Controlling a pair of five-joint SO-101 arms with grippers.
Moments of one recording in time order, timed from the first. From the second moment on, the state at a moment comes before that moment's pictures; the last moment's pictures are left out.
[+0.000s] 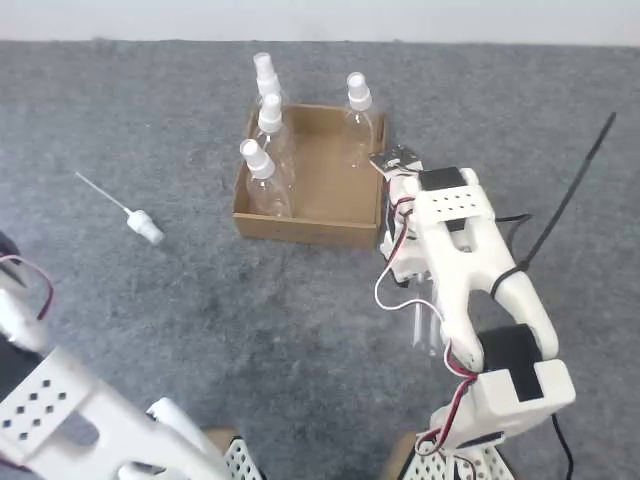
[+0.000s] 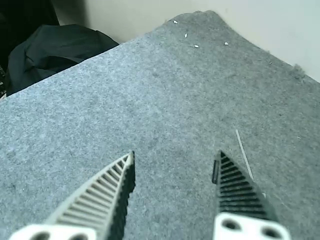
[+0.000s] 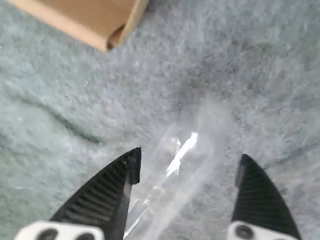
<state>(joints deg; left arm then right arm) -56.8 -51.8 34.0 64.8 5.7 -15.2 5.6 16.2 79.5 10.6</state>
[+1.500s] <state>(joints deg) -56.8 -51.8 36.1 64.8 5.7 -13.2 6.9 23.4 69.8 -9.5</state>
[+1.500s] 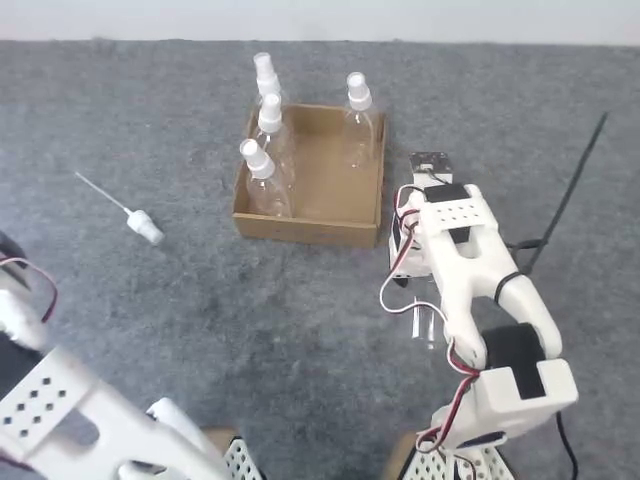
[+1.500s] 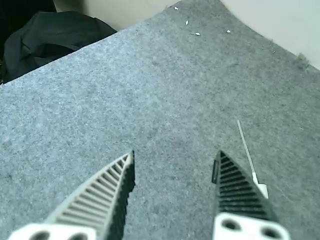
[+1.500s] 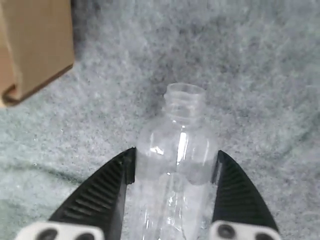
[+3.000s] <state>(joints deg) -53.0 -51.8 42.0 65.0 1.1 -35.9 -30.9 21.2 85.9 -9.5</state>
